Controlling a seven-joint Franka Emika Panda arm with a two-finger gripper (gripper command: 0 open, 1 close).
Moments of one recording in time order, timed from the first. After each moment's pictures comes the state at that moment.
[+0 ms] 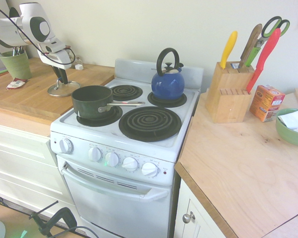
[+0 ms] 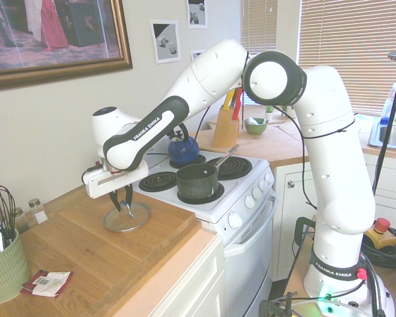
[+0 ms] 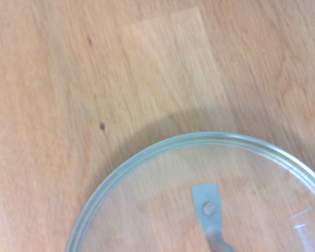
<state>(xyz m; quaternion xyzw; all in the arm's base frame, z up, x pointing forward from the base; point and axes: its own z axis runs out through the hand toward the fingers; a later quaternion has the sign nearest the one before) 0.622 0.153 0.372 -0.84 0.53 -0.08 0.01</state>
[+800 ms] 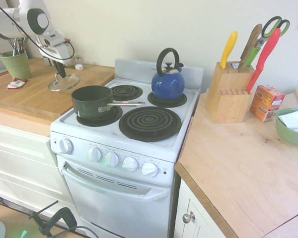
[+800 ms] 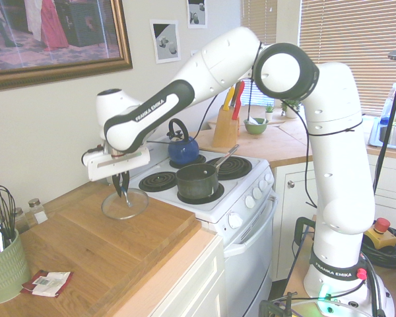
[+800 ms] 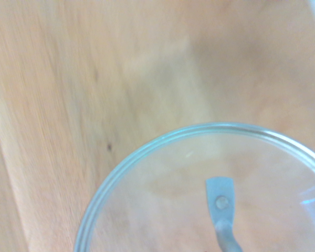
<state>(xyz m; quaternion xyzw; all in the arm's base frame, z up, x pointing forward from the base) 0.610 0.131 0.447 -0.82 0.56 -0.09 0.04</state>
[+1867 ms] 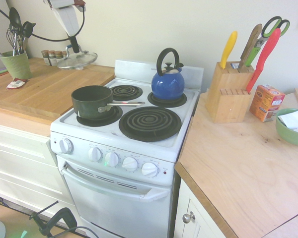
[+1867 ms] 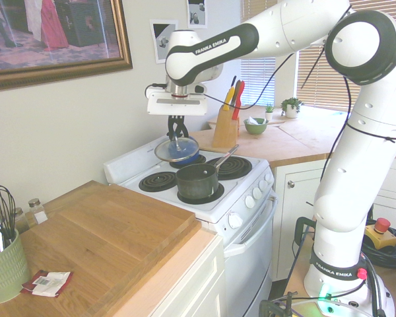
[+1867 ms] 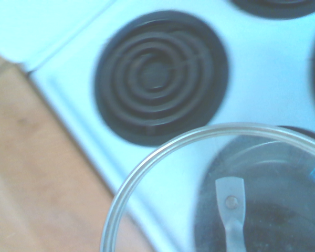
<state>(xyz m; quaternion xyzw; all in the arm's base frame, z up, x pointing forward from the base) 0.493 -0.076 0.549 -0.70 0.70 -0.08 0.09</state>
